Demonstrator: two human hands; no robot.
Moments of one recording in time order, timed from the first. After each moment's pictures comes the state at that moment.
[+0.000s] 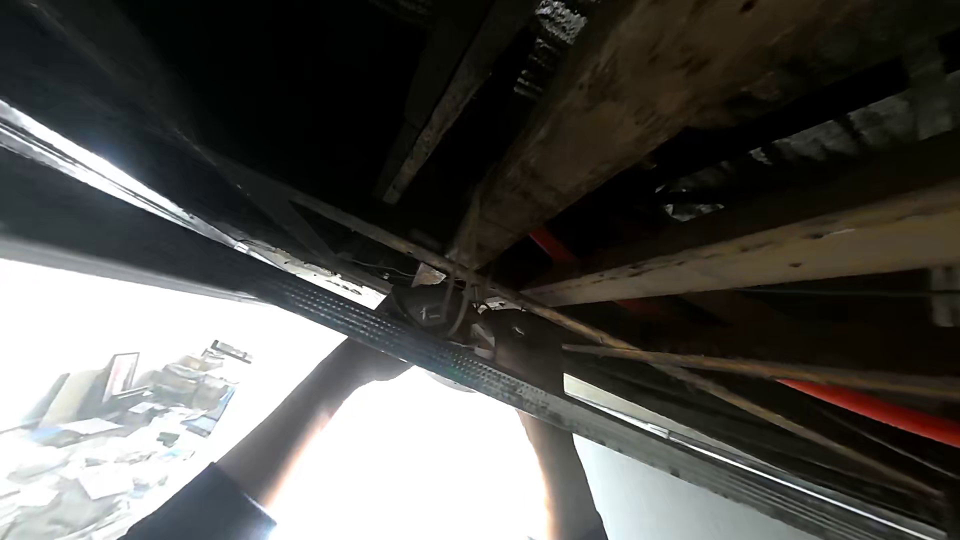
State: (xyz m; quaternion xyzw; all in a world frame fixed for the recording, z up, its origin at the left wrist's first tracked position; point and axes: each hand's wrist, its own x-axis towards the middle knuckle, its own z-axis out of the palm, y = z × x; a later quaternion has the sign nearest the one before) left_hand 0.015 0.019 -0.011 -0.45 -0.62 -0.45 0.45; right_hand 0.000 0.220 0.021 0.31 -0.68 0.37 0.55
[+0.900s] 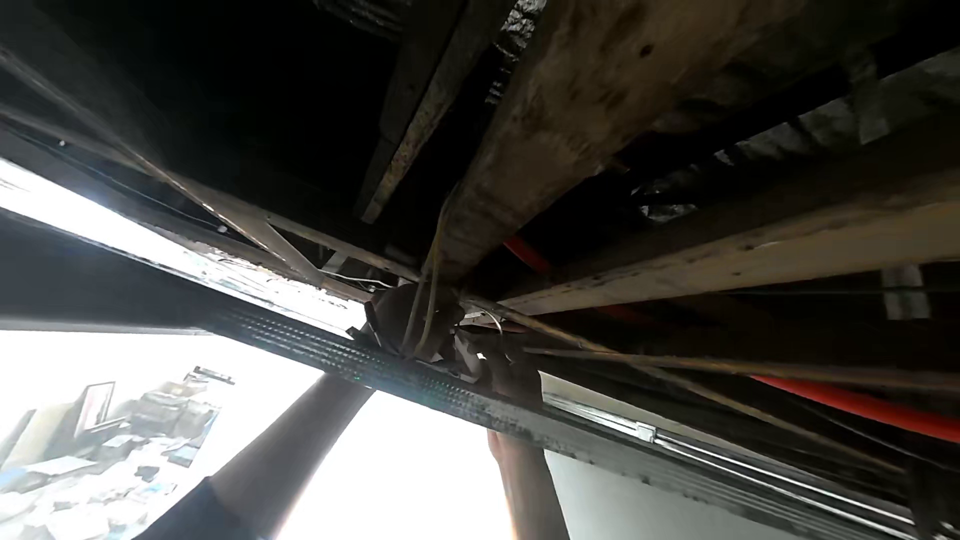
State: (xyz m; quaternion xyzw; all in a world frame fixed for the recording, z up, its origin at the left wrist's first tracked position) left_hand 0.001 0.043 0.037 -0.35 -0.69 -0.37 0.51; right_hand -0.015 0.228 -0.003 0.39 -0.54 0.63 0.40
